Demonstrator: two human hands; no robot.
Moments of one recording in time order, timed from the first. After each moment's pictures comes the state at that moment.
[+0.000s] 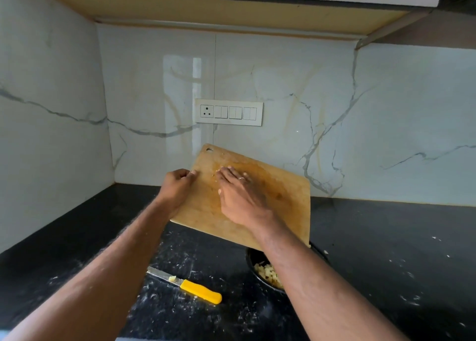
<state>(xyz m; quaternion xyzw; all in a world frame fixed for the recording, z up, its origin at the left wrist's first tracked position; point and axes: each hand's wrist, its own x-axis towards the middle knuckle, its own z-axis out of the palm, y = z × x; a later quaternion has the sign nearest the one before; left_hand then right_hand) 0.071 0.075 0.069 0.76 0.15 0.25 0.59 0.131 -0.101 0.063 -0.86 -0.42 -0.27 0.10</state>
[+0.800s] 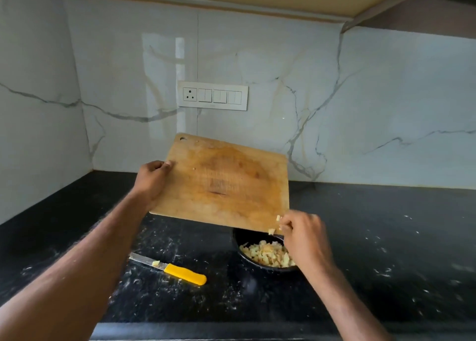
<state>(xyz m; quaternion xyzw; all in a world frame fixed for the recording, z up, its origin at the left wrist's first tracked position) 0.069 0.085 0.050 0.71 0.17 0.26 0.63 0.074 -0.265 0.005 -0.92 -0.19 -0.25 0.21</state>
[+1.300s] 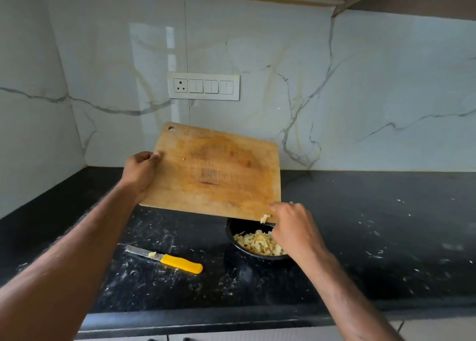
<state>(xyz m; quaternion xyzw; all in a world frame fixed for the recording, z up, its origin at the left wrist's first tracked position) 0.060 0.086 0.056 0.70 0.18 0.26 0.64 0.068 -0.260 0.001 -0.93 -0.24 -0.21 0.20</state>
